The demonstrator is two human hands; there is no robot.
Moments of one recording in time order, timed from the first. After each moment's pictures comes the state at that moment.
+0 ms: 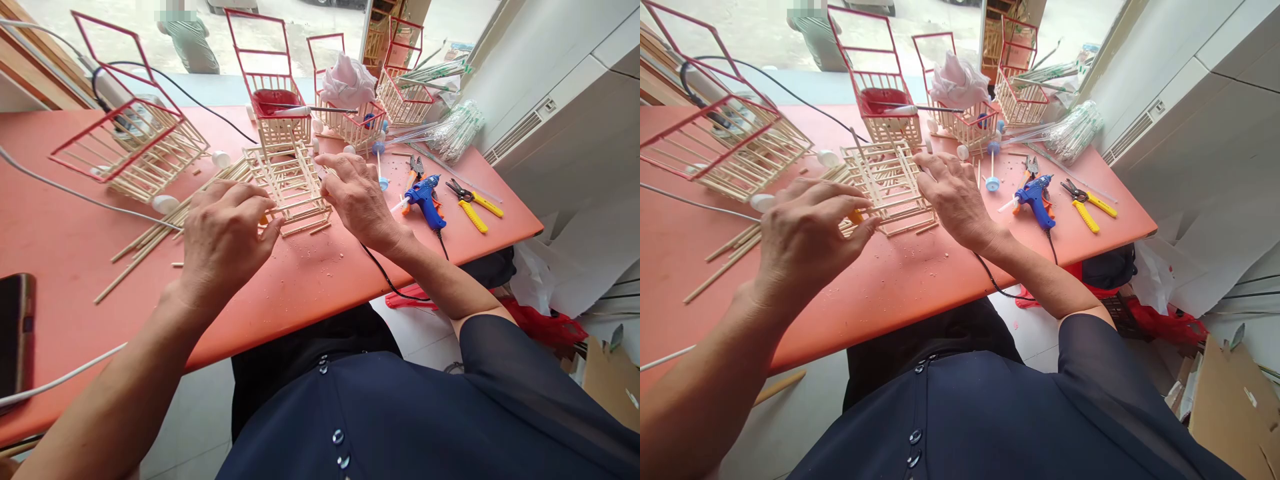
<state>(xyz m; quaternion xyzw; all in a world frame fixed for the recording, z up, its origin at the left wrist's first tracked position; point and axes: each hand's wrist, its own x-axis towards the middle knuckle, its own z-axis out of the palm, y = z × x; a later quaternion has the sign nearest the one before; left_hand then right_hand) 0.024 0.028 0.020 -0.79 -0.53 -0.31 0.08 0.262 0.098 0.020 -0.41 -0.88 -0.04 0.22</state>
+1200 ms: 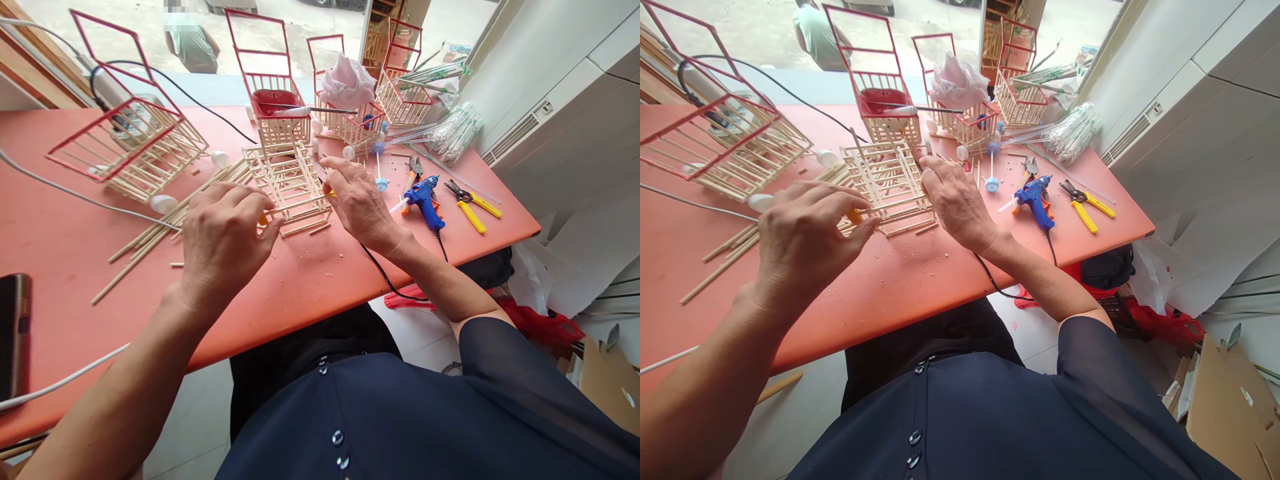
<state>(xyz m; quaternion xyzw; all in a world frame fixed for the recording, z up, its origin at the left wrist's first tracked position) 0.029 0.024 0.026 -0.78 -0.56 -0.29 0.06 0.269 0.102 0.016 -0.39 -0.88 0.01 0.26</state>
